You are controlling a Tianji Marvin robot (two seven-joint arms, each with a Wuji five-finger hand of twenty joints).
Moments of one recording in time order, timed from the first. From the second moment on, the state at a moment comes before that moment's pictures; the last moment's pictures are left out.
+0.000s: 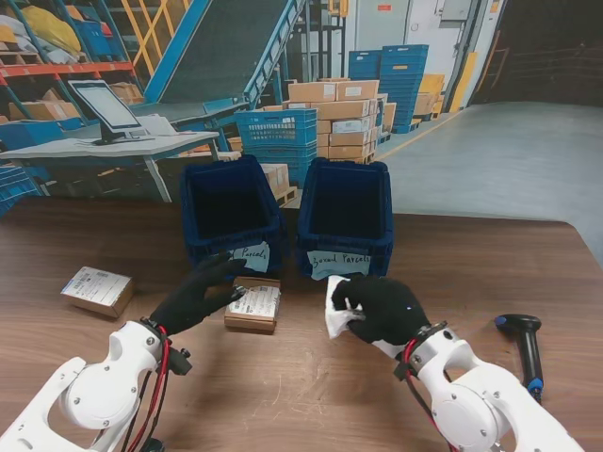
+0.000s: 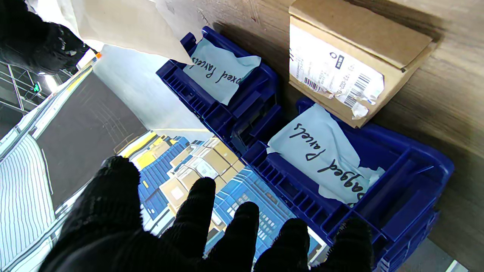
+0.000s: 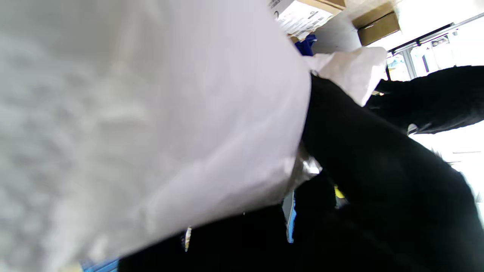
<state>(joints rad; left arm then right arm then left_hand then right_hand) 1.71 -1.09 -1.34 -1.76 0.39 -0.16 -0.08 -1.76 -1.07 1.28 -1.89 -0.89 -0.16 -0.07 0.77 0.00 0.03 0.02 0.39 0.16 0.09 0.23 0.24 0.22 0.02 0.19 0.05 0.28 0.02 0.20 -0.04 0.39 0.09 0.46 0.82 -0.79 0.95 -0.17 0.65 -0.23 1.03 0.94 0.76 -0.01 0.92 0.94 0.96 0.00 0.94 0.88 0.68 0.15 1.12 0.71</state>
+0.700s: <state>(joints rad) 1.72 -1.10 -1.35 -1.78 0.39 -0.15 -0.07 -1.55 -1.08 1.04 -1.60 -0.89 -0.29 -0.23 0.77 0.00 0.03 0.02 0.39 0.16 0.09 0.23 0.24 0.22 0.02 0.19 0.05 0.28 0.02 0.20 -0.04 0.39 0.09 0.46 0.83 -0.79 0.95 -0.17 0.65 -0.22 1.03 0.96 0.76 -0.01 0.92 0.94 0.96 0.00 0.94 0.88 0.68 0.15 1.12 0.71</state>
